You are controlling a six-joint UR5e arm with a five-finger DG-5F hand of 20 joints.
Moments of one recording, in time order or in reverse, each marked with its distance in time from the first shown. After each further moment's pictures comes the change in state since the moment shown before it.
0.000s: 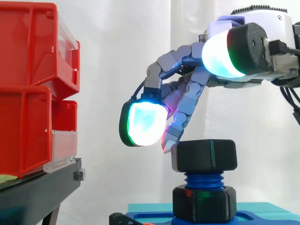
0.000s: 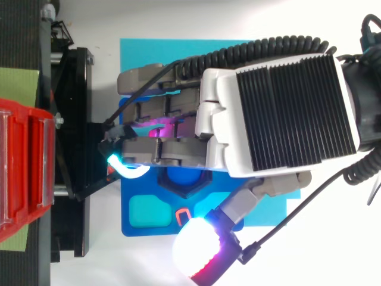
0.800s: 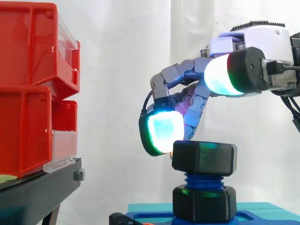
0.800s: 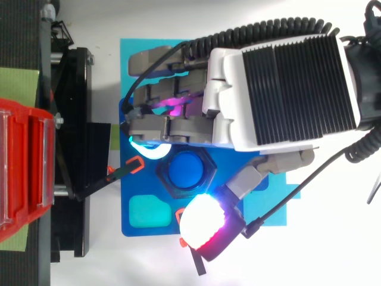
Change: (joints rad) arm -0.025 0.001 -0.015 -0.007 -0.015 -0.009
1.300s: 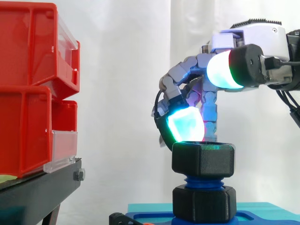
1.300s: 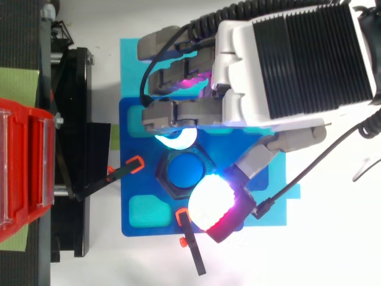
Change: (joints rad) arm -0.036 0.001 0.033 -0.036 -0.056 -0.004
